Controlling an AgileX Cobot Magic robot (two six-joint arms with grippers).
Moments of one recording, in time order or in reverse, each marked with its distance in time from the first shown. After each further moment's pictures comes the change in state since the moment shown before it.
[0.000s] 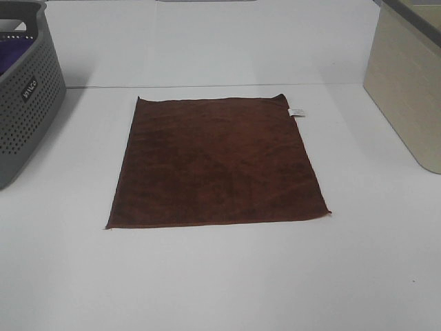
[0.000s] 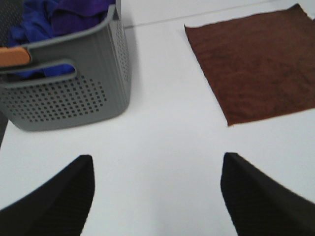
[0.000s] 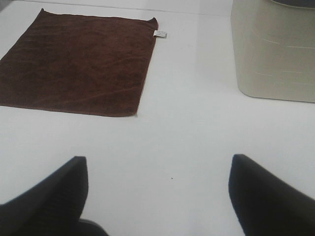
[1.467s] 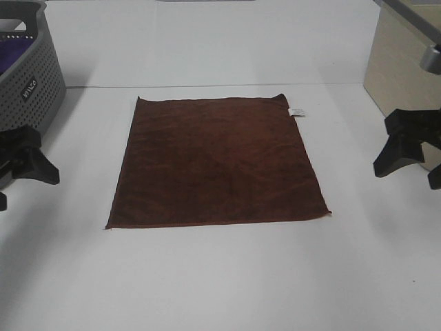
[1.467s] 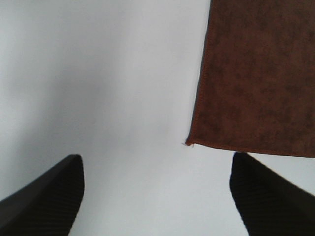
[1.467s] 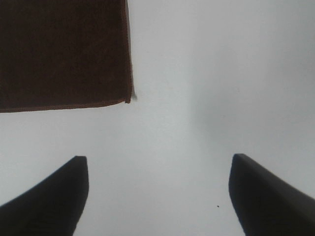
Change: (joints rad) left arm -0.011 1.526 -0.179 -0.612 -0.575 0.064; right arm 0.000 1.467 -0.333 0.187 -0.330 0.005
